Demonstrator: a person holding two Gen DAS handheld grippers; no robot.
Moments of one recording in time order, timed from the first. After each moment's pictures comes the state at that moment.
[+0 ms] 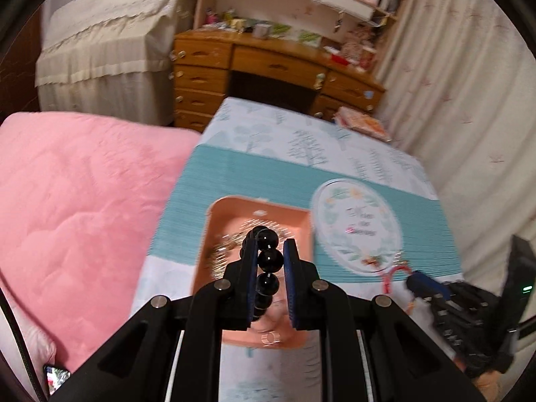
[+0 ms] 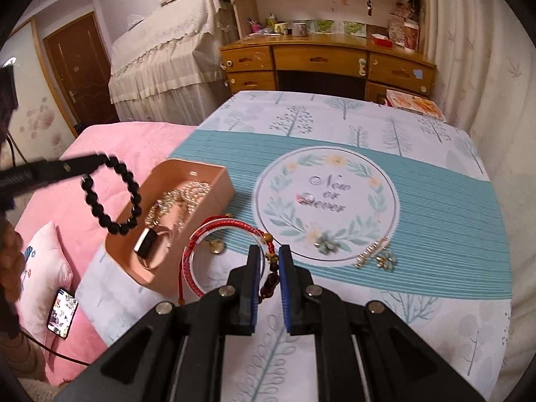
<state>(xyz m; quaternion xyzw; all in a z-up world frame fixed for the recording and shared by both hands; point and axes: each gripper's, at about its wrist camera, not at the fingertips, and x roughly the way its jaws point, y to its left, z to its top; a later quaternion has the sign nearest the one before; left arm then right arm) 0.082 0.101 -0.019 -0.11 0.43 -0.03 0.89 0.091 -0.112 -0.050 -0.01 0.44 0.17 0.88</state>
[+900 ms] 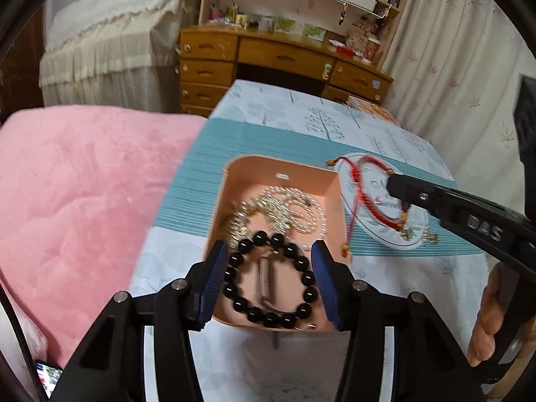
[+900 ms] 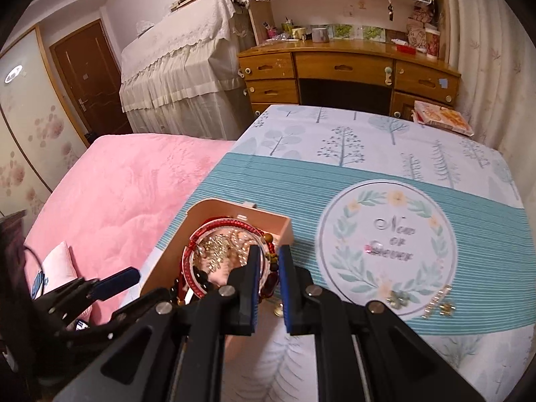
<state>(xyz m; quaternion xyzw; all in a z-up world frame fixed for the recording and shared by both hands) 0.058 0.104 -0.072 -0.09 0.42 -0.03 0.90 0.142 -0.029 -0.047 0.00 0.43 0.18 0.88</state>
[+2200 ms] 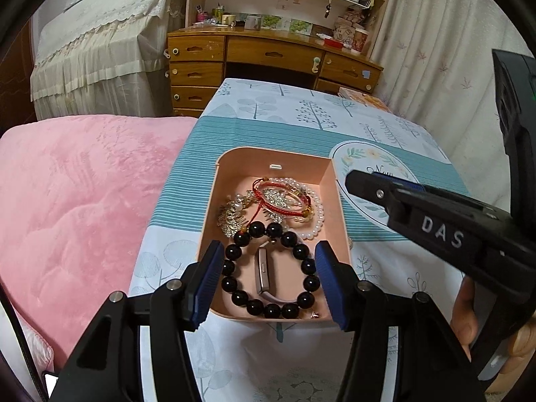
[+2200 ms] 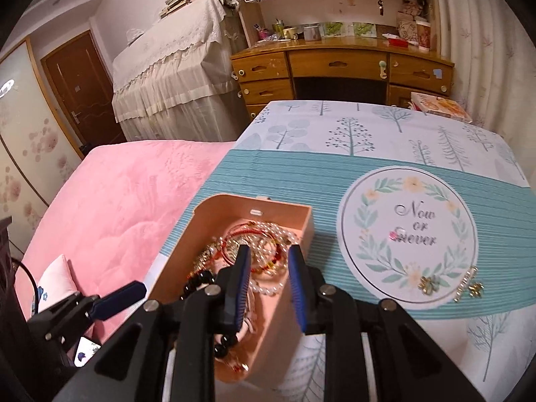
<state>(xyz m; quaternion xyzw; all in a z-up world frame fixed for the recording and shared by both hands) 0.052 0.096 -0.079 -0.06 0.43 -0.05 0.90 0.123 -0.018 -0.063 0.03 0.43 0.16 0.89</state>
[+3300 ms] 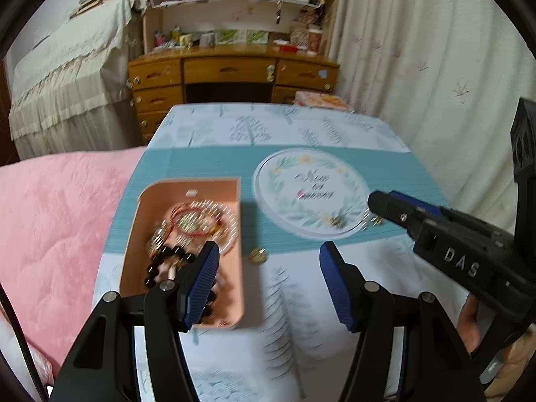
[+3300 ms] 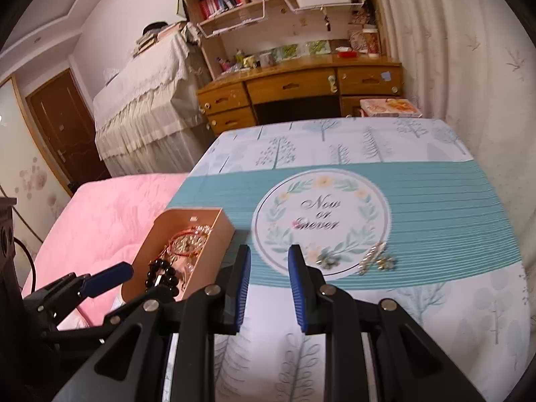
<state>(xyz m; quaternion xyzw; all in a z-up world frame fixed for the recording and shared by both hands) 0.040 -0.003 -0.032 -0.01 0.40 -0.11 0.91 0.077 -0.140 -0.030 0.08 0.38 0.11 0.92</state>
